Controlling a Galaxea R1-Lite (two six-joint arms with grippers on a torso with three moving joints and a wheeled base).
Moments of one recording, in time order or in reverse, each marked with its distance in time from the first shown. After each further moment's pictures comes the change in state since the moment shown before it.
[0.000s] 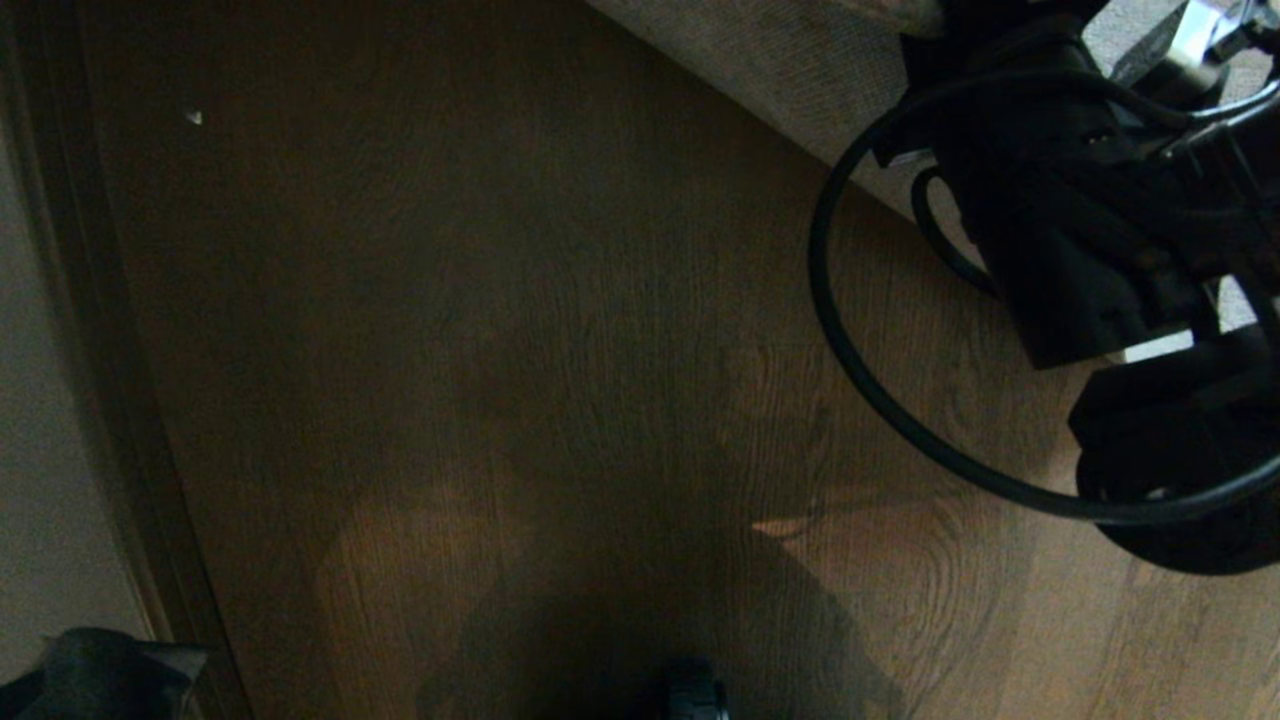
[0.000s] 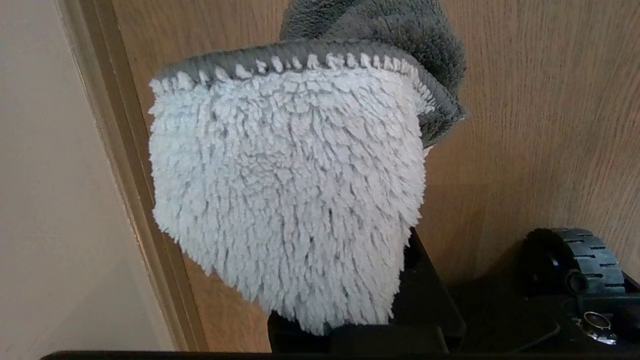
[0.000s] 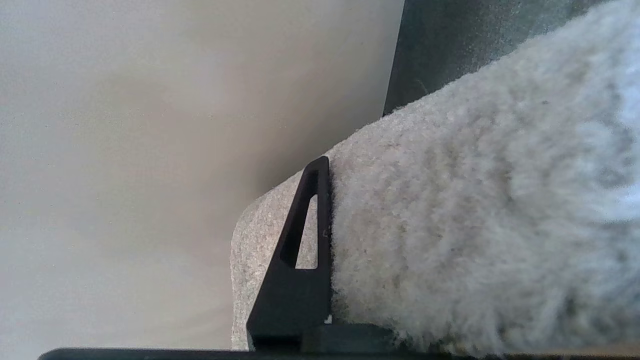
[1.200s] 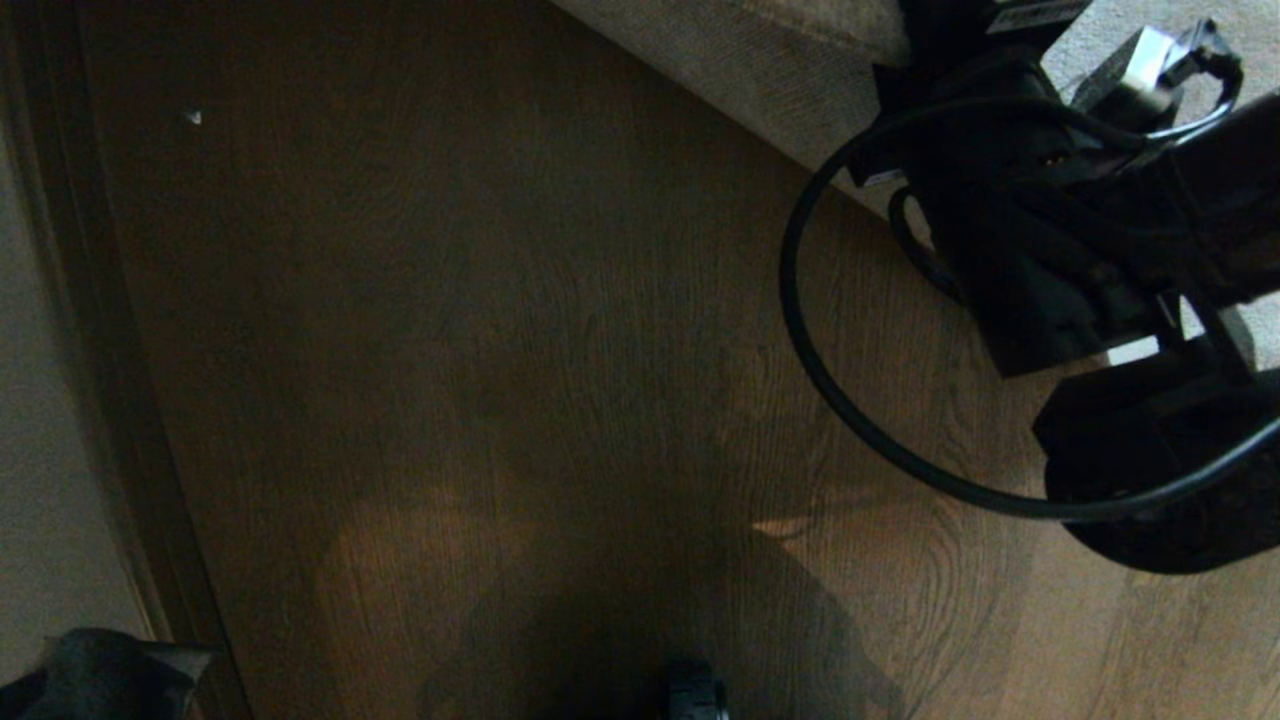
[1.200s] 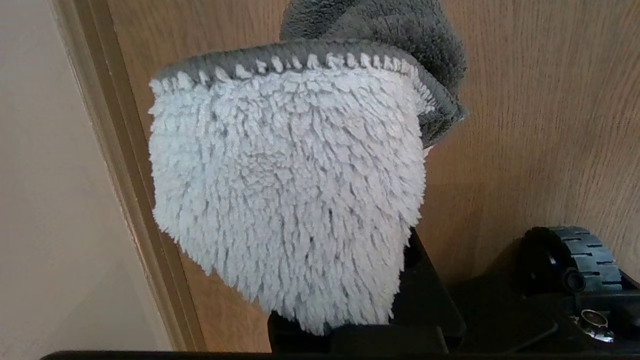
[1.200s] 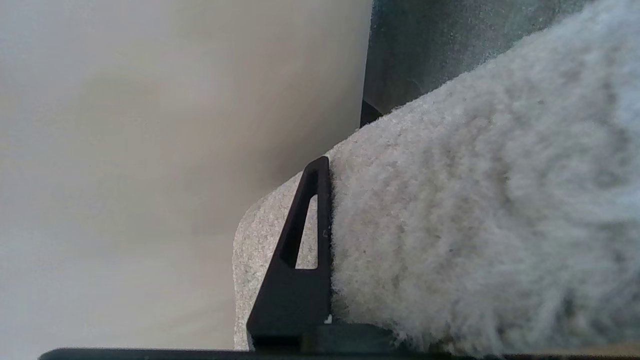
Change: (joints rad) left arm 0.000 0.000 0.000 0.000 -0.011 0.005; right arm -0.001 0.033 -0.007 0.000 -0.005 0.029
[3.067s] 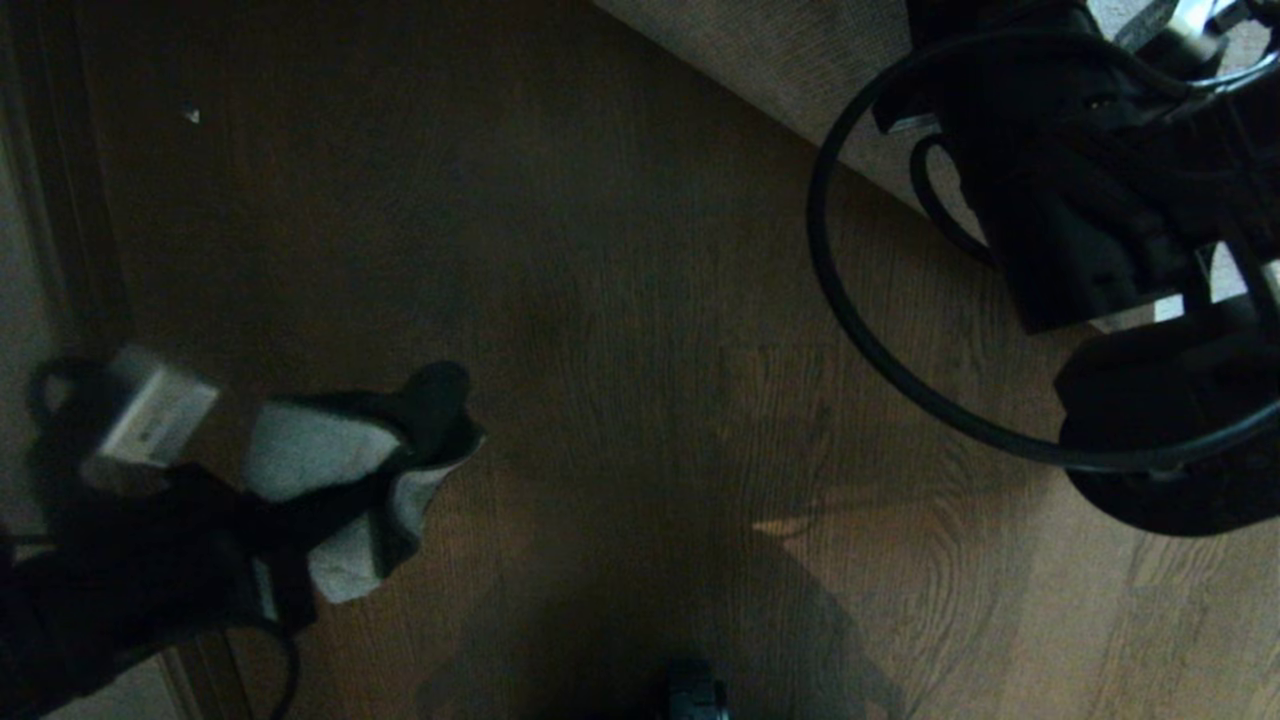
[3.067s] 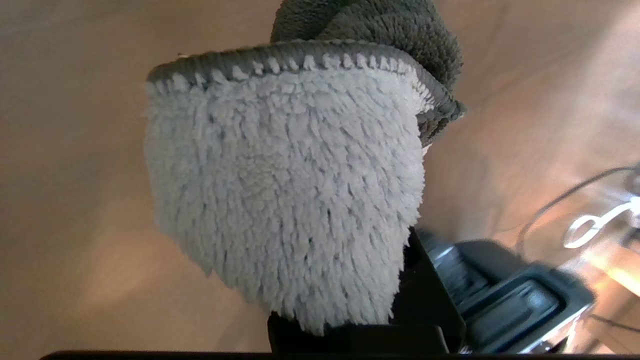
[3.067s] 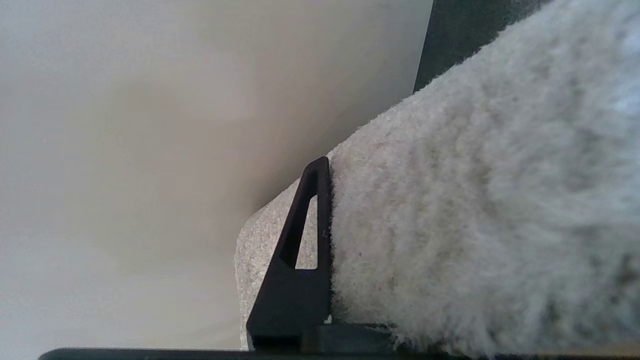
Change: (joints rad) left arm -0.423 1.156 -0.427 -0.505 -0.088 -0.041; right arm -0.021 -0.014 -0.067 0.002 0.033 -0.002
